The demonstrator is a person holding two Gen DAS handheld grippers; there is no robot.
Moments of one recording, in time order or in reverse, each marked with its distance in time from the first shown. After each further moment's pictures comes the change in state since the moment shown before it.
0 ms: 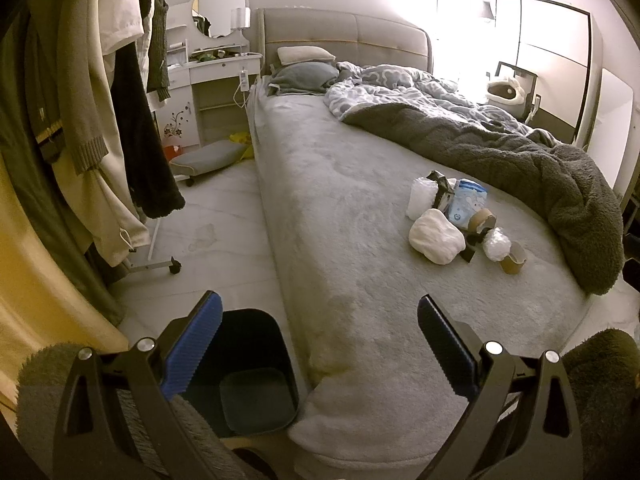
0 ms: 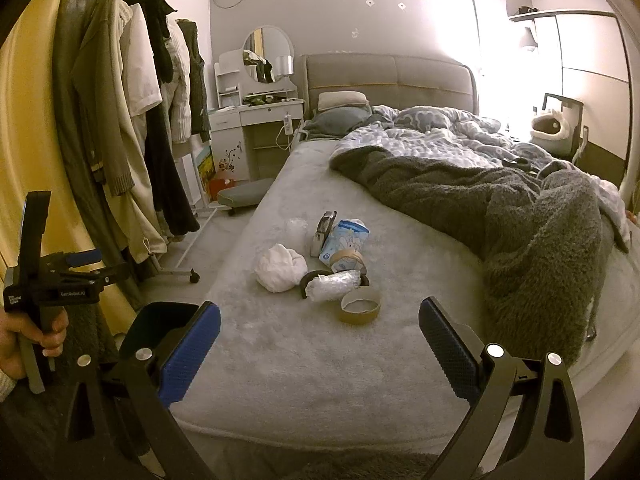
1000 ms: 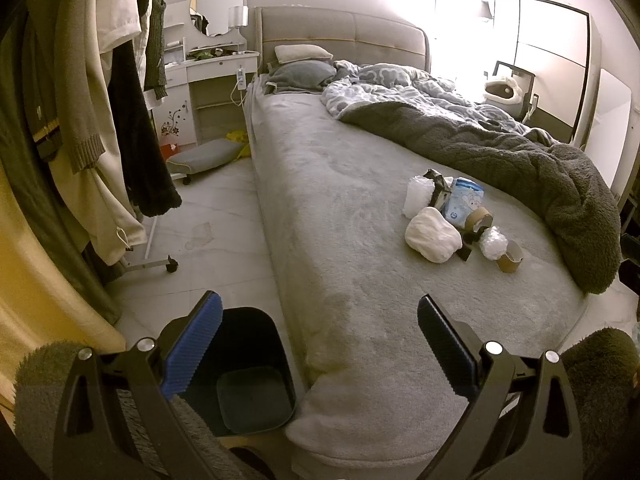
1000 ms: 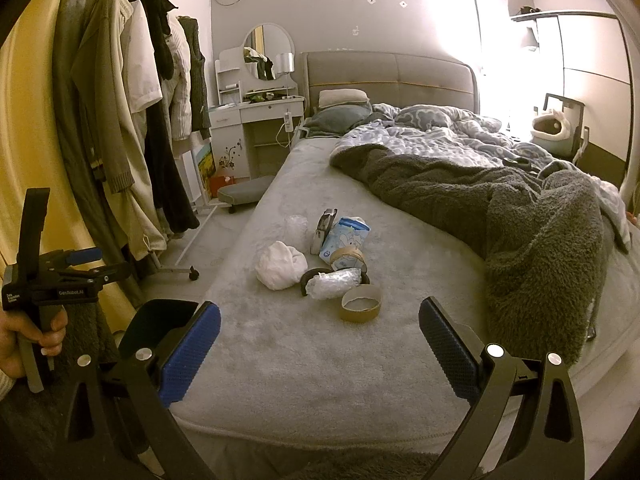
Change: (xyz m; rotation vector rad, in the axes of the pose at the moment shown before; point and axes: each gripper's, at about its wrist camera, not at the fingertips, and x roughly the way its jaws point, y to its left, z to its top) left arm 0.000 0.000 0.000 -0.004 0.002 -0.005; right arm 0.000 0.001 0.001 0.005 0.004 0.003
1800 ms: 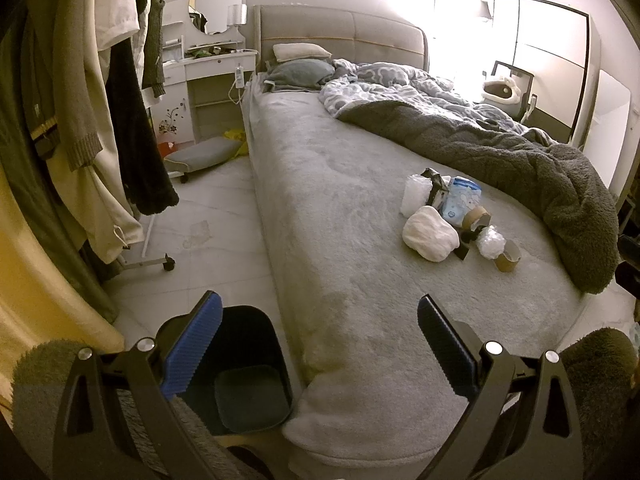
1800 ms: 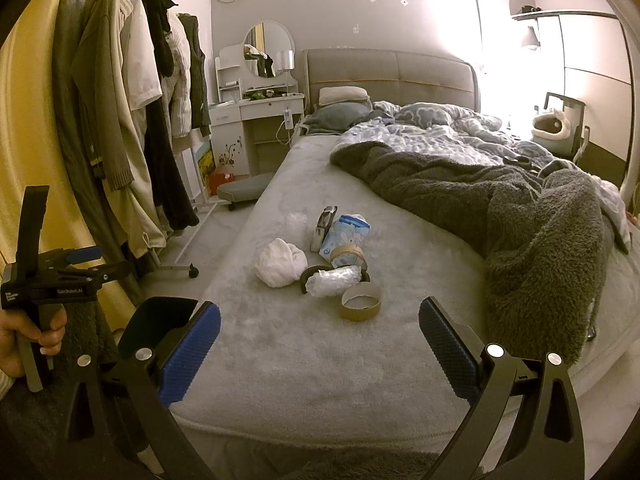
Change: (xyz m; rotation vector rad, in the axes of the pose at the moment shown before) left arm 0.001 0.001 0.000 -0.001 0.002 -0.004; right arm 0.001 0.000 0.000 -0.001 0.004 0.000
